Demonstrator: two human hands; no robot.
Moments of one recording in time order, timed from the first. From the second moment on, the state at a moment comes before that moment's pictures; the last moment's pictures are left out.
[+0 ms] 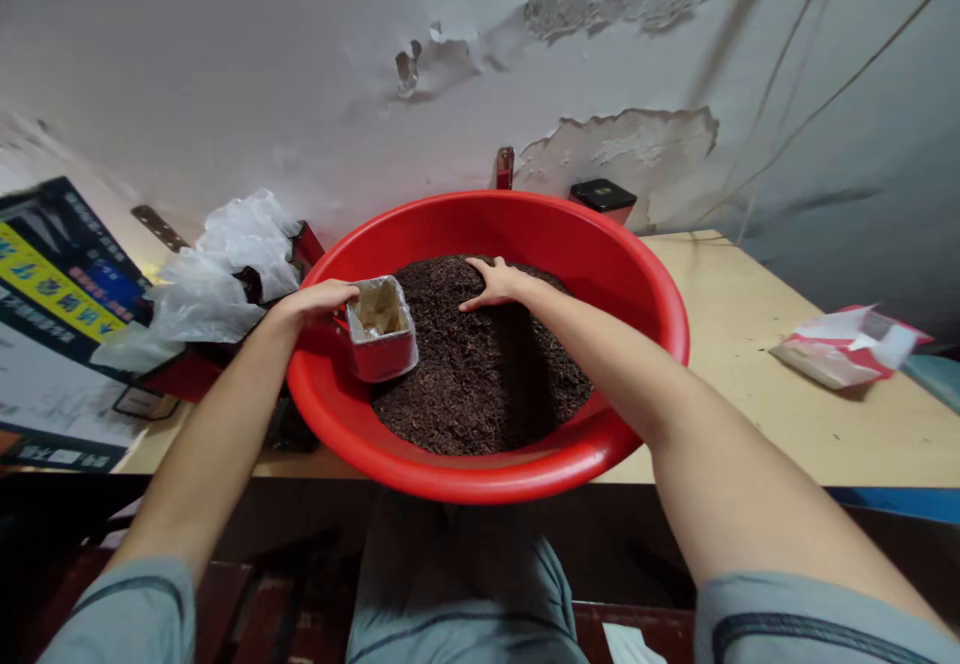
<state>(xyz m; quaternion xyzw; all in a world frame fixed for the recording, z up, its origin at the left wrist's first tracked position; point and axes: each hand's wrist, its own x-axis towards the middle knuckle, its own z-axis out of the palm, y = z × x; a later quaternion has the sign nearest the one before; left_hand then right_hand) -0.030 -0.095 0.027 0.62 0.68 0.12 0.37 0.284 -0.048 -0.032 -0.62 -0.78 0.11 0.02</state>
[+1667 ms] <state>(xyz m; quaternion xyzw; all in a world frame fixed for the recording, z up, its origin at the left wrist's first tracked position) -0.030 -0.044 0.007 0.53 0.62 0.20 0.54 0.187 -0.081 0.075 -0.44 -0.86 0.13 0.23</state>
